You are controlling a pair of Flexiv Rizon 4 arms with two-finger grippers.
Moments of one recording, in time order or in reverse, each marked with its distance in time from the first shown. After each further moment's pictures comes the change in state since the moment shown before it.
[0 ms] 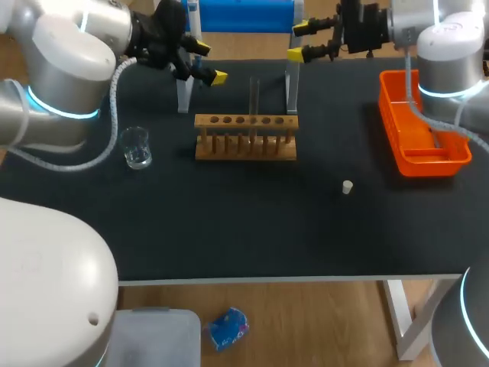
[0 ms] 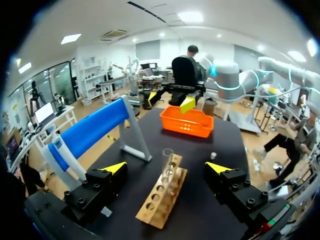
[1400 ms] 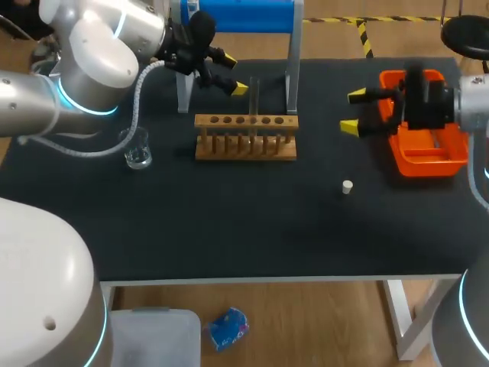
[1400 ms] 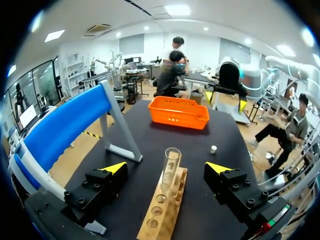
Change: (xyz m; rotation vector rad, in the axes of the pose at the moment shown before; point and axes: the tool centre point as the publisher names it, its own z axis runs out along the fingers) left arm -0.013 0.017 0.073 -0.058 0.104 0.049; right arm 0.117 -0.102 -0.100 -0.003 -0.096 0.051
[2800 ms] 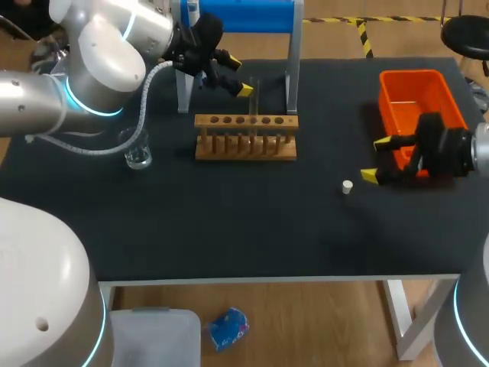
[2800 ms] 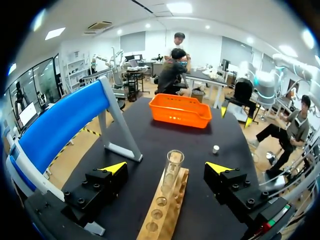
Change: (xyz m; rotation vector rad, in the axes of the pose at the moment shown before) left arm -0.002 0.001 0.011 -0.022 -0.008 -0.014; right arm 0.033 -0.097 -0.038 0.208 -0.144 0.045
